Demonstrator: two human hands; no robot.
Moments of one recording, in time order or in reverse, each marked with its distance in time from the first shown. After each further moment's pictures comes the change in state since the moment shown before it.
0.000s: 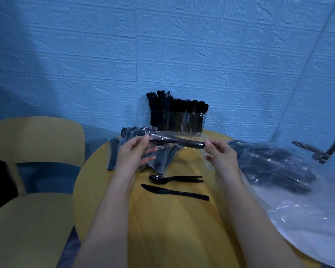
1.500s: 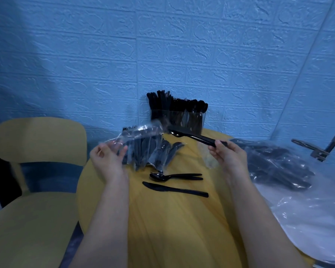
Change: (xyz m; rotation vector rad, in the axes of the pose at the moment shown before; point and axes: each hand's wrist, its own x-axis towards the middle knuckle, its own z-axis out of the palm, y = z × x) left_hand 0.009 -0.004 -0.020 -0.413 0.645 0.142; right_hand 0.000 -0.013 -0.017 0.178 0.045 0.141
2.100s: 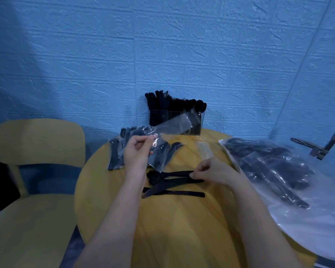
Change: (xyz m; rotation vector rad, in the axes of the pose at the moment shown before) left_hand -0.042 -0.009 0.020 0.365 -0.501 0.001; right_hand -0.013 -0.001 0.002 -1.258 -0.529 0.117
